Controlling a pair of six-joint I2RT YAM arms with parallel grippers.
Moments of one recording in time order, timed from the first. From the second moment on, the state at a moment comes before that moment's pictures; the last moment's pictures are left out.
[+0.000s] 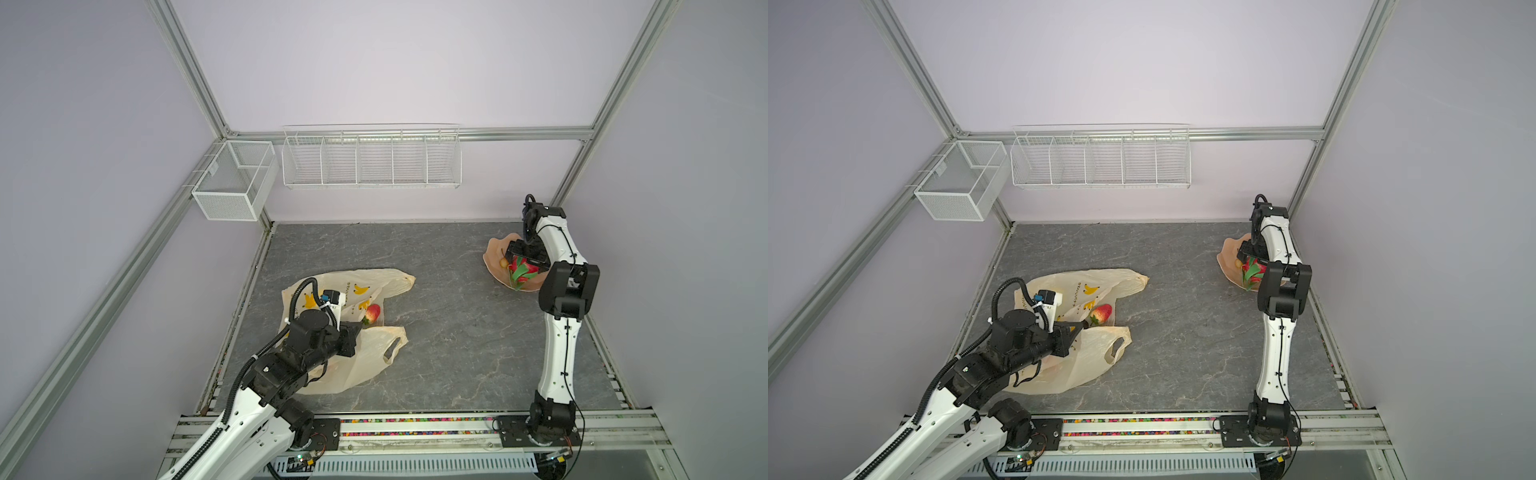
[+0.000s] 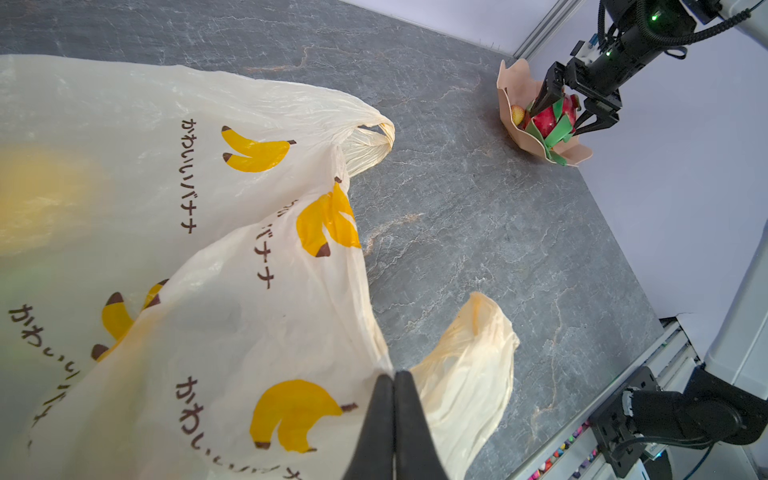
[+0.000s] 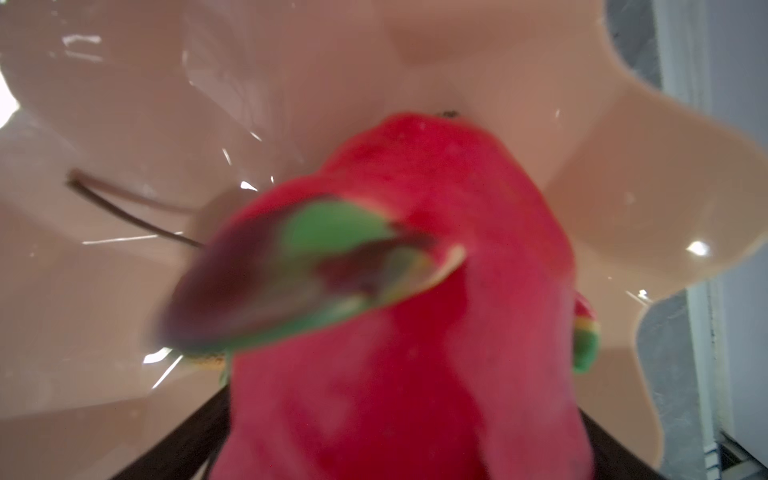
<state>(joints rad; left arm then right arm) -0.64 0.63 0.63 -0.56 0.09 -0.50 -0.10 2.44 2.31 -1.38 0.13 0.39</state>
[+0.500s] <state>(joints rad) -0.64 0.63 0.63 -0.56 0.09 -0.50 -0.10 2.30 2.25 -1.26 0.05 0.34</state>
